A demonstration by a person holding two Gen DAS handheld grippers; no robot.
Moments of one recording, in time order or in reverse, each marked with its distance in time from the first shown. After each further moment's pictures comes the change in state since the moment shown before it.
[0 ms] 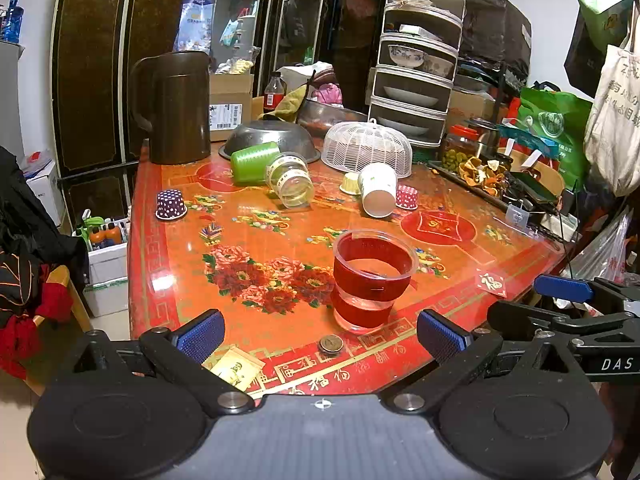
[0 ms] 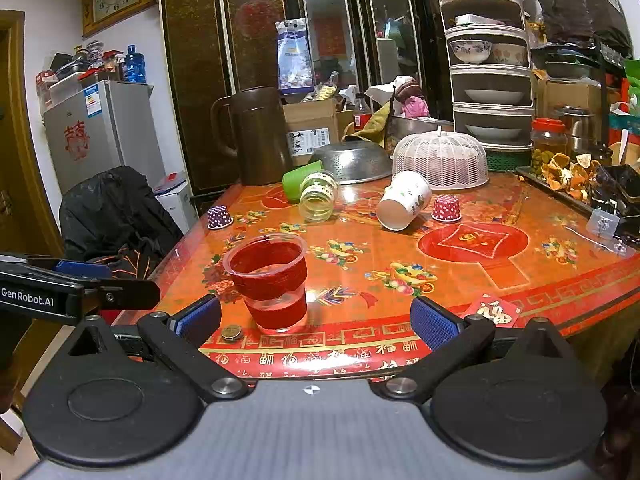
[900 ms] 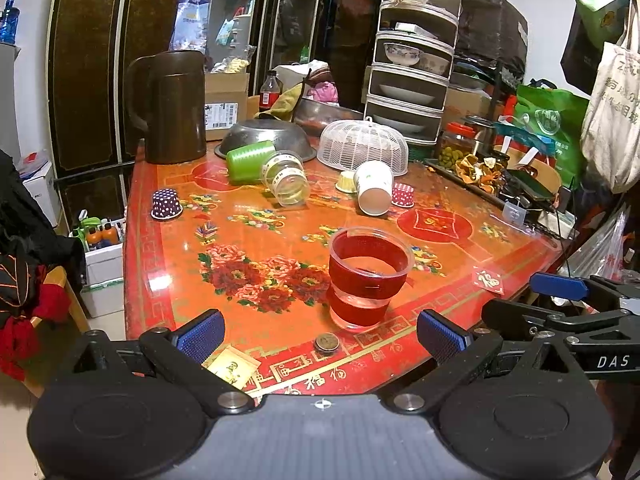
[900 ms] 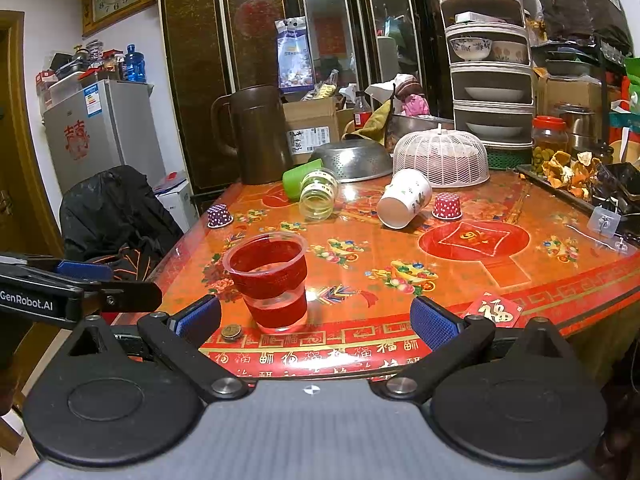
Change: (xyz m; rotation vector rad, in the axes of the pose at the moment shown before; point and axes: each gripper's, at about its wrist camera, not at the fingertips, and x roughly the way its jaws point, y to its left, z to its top) left arm 0.001 -0.001 -0.001 0.007 0.003 -0.010; right arm 0.003 -0.001 0.000 0.002 0.003 0.002
